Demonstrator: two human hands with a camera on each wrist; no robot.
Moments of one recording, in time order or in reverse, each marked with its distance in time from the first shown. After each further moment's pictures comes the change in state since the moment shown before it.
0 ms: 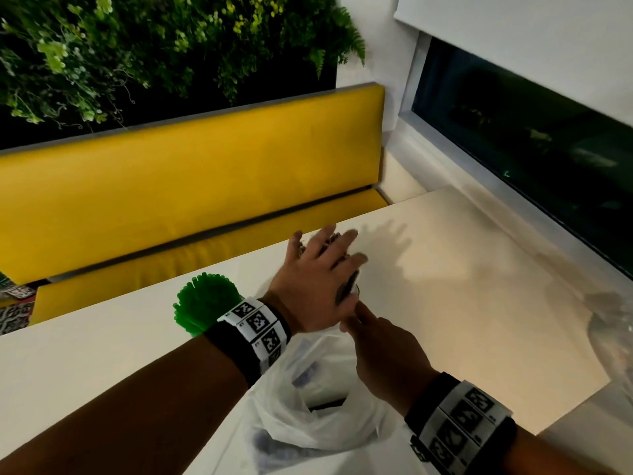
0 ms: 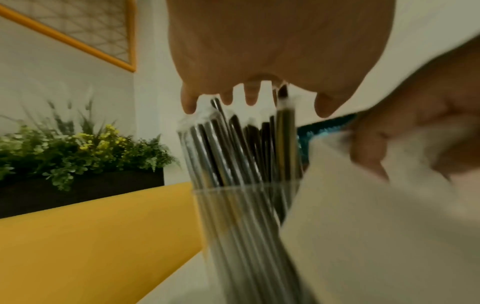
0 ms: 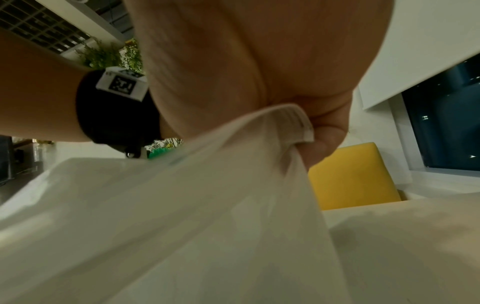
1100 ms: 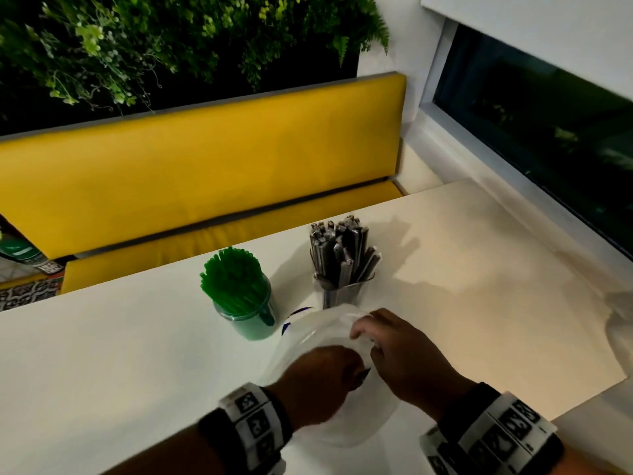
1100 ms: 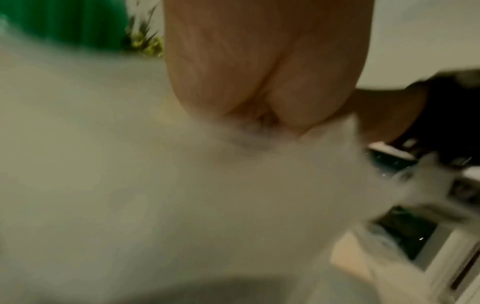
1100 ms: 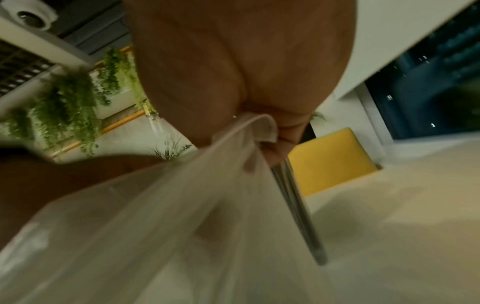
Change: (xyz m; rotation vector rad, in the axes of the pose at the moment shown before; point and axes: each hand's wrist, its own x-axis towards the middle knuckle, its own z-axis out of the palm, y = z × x) left_hand -0.115 0.075 0.001 -0.620 -0.573 -0.372; right_hand -0.030 0.004 0.014 0.305 0.074 -0.186
